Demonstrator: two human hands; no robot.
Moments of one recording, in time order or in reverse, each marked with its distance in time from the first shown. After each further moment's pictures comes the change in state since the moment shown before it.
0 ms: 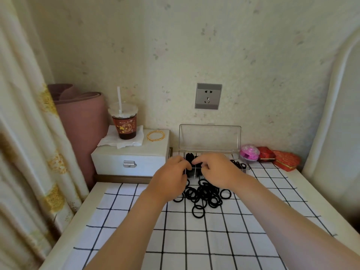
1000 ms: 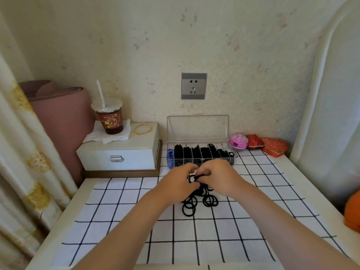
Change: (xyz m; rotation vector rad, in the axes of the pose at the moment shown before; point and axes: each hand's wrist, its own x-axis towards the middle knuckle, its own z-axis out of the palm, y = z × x) left_hand -0.007 0.052 0.022 -0.249 -0.315 -0.187; right_hand -0.041 0.038 0.021 0.177 0.014 0.157
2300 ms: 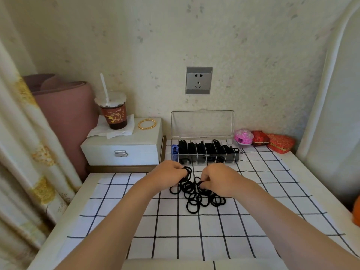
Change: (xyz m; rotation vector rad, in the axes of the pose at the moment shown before) left_hand -0.003 -0.011 -0.032 -0.197 -0.074 -0.395; right_hand 0.003 -0.010 0.011 -0.353 -0.250 0.074
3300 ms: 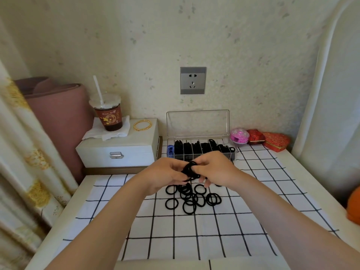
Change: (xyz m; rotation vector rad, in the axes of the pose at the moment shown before) left_hand -0.007 0.004 -0.005 -0.543 -0.257 0.075; right_hand -0.009 -0.009 -0.018 0.771 0.124 -0.002
